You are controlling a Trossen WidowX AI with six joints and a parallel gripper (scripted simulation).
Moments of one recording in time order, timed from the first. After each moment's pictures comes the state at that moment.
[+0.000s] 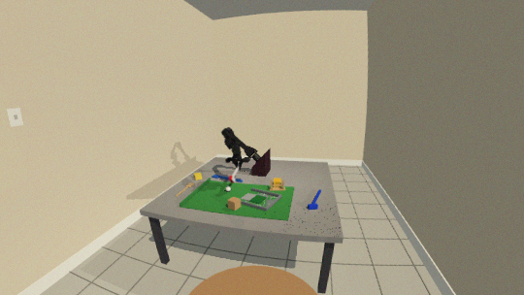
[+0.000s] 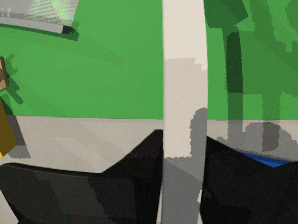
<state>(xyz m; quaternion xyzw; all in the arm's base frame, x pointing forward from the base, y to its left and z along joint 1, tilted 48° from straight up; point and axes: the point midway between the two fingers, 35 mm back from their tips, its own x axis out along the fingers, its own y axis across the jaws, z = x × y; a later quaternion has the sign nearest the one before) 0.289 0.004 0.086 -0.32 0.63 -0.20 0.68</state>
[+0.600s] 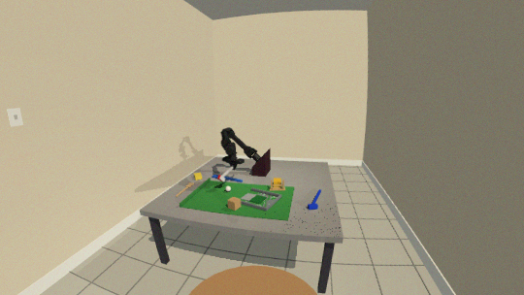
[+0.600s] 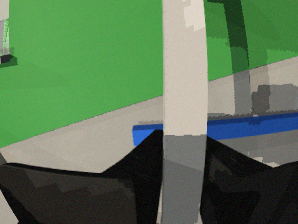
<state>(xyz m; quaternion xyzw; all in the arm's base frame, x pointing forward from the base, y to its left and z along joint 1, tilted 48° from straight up) 0.267 -0.048 0.118 -0.24 0.59 -0.32 0.70</state>
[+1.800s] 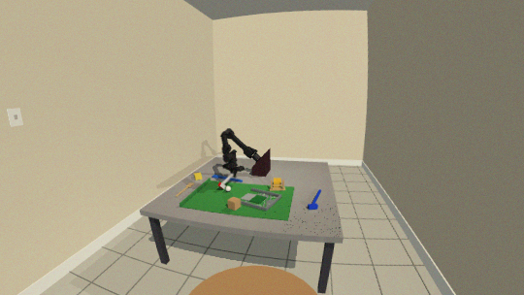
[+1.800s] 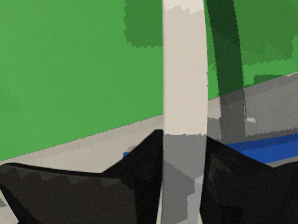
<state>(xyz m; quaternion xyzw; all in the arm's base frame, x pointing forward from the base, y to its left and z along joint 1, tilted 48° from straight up) 0.272 -0.094 0.080 -0.24 0.59 -0.32 0.70</state>
